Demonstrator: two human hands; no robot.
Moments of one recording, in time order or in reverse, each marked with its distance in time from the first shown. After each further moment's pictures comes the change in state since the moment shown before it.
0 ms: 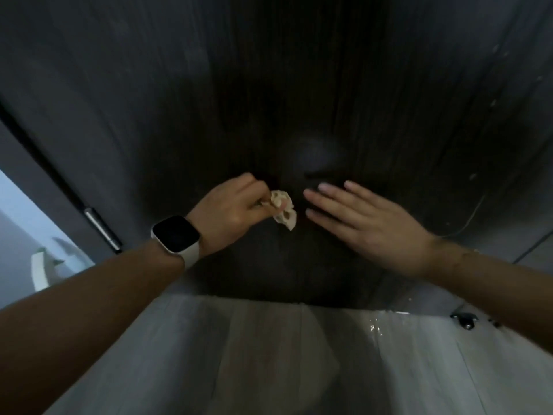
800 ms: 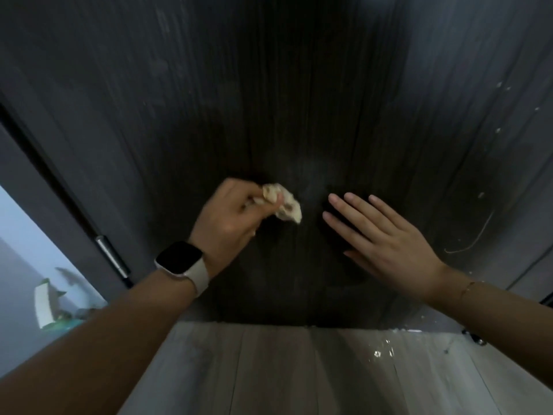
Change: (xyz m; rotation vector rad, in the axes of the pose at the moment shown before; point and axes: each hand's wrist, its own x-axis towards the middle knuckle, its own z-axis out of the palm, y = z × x) left_hand -0.011 -0.008 -0.005 -0.253 0.222 -0.512; right_hand 0.012 -0.019 -0.007 -0.072 0.001 0.244
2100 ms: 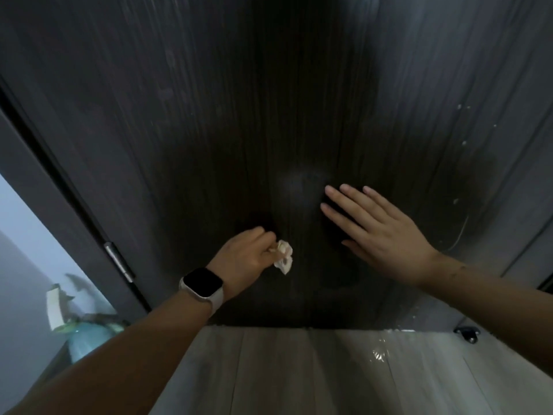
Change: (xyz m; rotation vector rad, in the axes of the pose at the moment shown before) left_hand -0.027 0.011 0.018 0.221 -0.270 0.416; right_hand 0.005 0.017 -0.015 -0.008 0.007 -0.007
